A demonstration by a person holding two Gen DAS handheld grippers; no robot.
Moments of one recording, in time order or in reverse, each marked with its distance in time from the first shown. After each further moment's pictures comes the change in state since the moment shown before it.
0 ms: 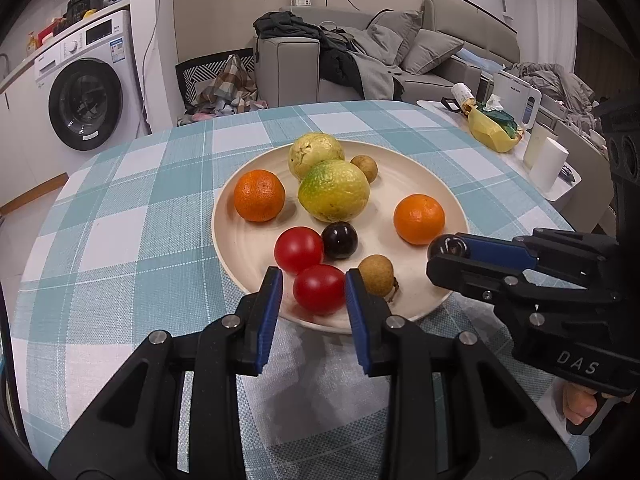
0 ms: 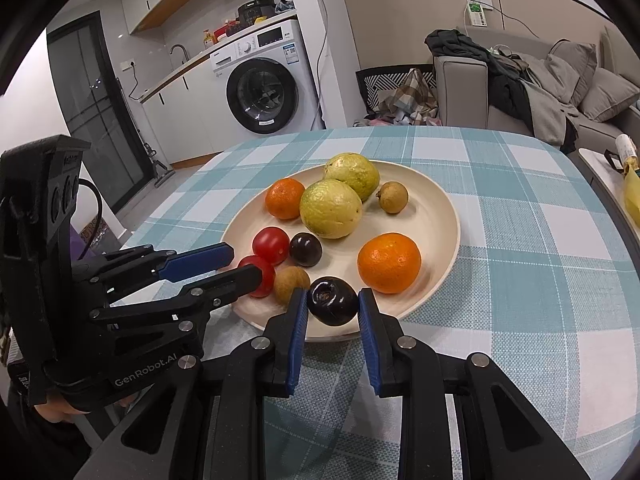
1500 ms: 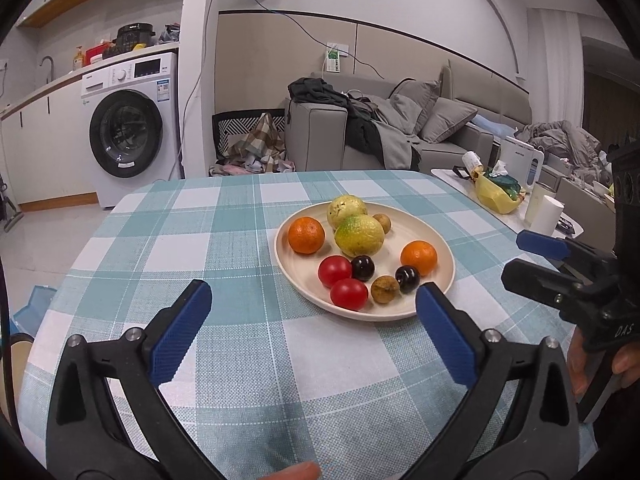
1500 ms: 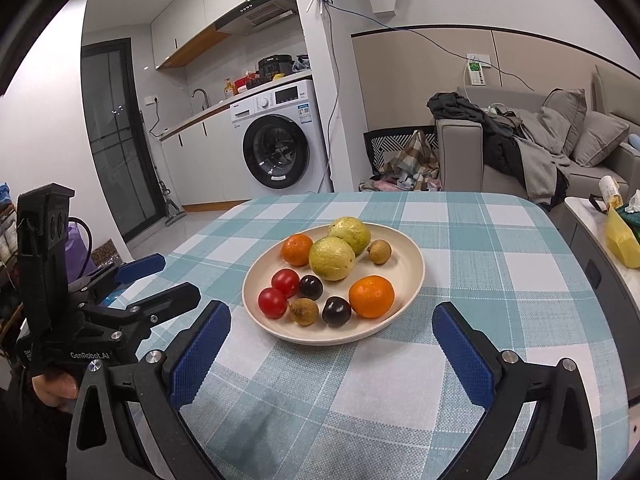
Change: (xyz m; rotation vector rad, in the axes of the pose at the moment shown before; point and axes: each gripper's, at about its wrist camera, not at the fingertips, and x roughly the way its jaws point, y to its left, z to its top) left arm -0.099 0.017 -0.039 -0.085 -0.264 0.062; right arm -0.069 -0.004 -0.019 -0.053 -0.240 0.018
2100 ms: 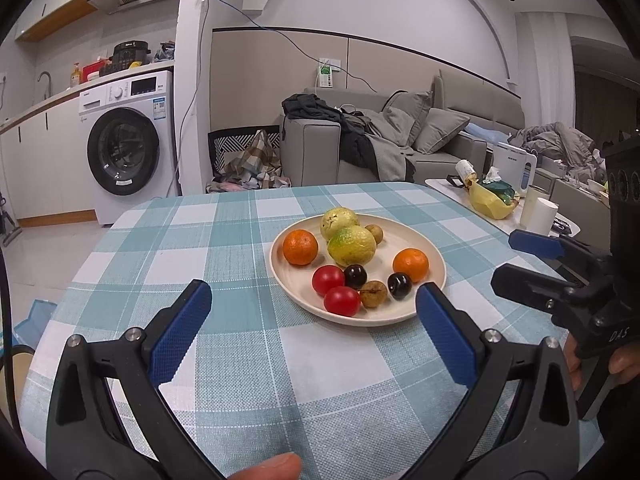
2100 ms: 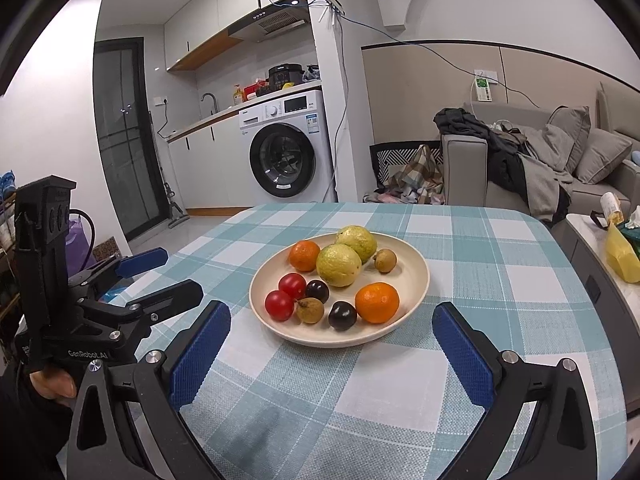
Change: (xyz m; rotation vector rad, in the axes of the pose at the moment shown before) left arm -0.013 -0.008 -0.004 0.032 -0.066 -0.006; right arm -0.007 0.008 -0.006 -0.044 -0.046 0.004
